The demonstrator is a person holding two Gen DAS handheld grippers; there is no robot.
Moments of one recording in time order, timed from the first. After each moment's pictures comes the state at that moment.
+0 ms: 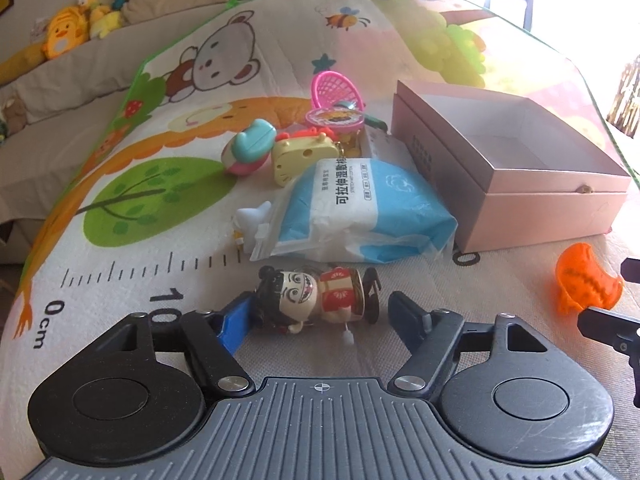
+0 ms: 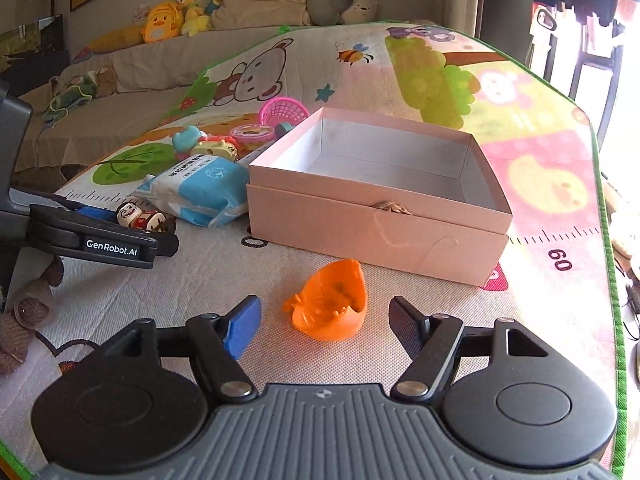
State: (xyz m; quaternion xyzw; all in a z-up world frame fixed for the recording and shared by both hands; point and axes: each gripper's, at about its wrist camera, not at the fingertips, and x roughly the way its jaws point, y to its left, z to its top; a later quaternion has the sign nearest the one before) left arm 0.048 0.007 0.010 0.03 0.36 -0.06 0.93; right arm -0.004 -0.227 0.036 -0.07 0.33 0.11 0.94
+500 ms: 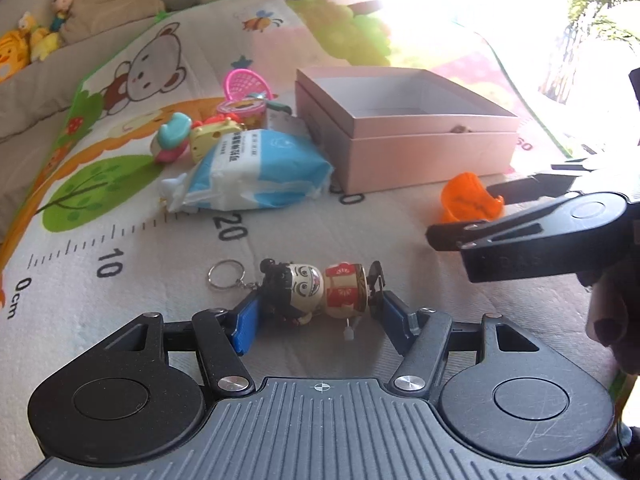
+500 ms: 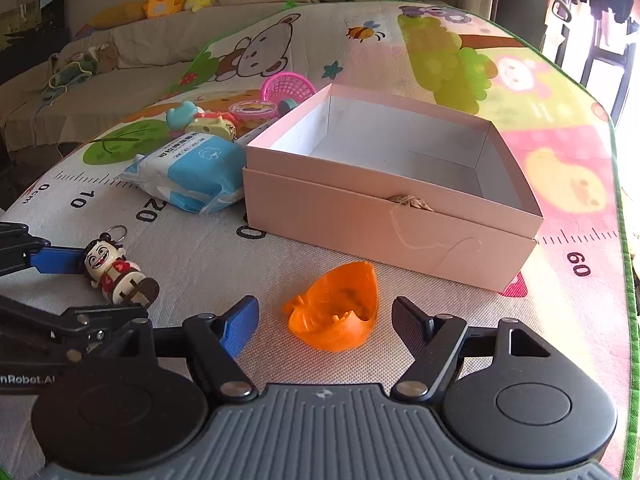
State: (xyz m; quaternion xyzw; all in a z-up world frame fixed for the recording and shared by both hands) left arm -0.016 -0.019 0.010 0.06 0.36 -0.16 0.92; right arm 0.023 -0.216 0.025 -0.09 0.36 0.12 0.92
